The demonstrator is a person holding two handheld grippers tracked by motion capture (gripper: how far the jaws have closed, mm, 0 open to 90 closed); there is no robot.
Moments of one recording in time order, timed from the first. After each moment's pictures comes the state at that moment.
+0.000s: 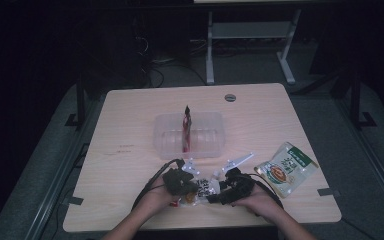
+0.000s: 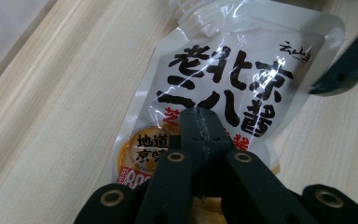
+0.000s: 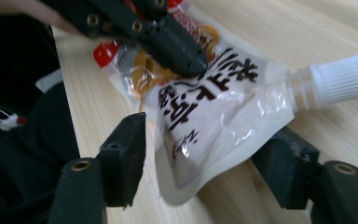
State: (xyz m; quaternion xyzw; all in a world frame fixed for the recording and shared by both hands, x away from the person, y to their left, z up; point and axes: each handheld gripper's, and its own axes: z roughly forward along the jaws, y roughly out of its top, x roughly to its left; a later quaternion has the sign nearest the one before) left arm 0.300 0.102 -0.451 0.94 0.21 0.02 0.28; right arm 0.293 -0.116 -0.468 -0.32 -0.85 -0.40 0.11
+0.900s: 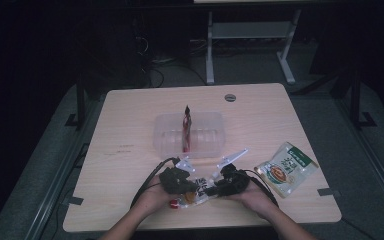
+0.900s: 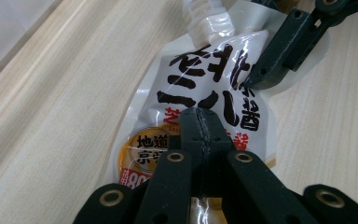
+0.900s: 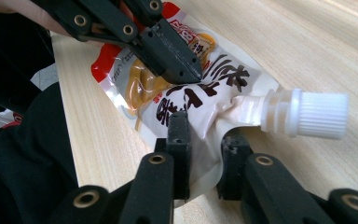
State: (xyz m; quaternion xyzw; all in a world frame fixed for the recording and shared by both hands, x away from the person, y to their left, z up) left arm 0.303 0.113 -0.450 0.92 0.23 -0.01 0.32; right arm 0.303 -0.105 -0.463 -0.30 -0.87 -0.38 0.10
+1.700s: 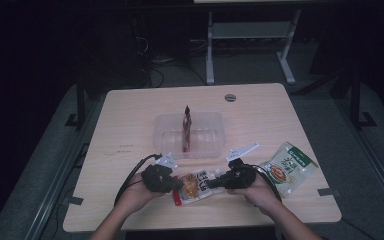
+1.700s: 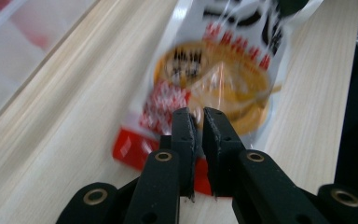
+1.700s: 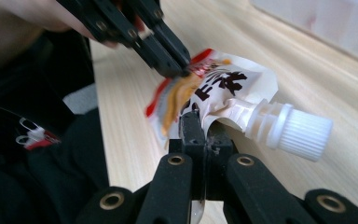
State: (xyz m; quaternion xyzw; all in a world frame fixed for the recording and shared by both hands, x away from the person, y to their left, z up) left arm 0.302 0.157 -0.430 0.92 0.24 0.00 0.32; right arm 0.308 -0.122 -0.442 -0.27 -0.84 -0.46 0.12
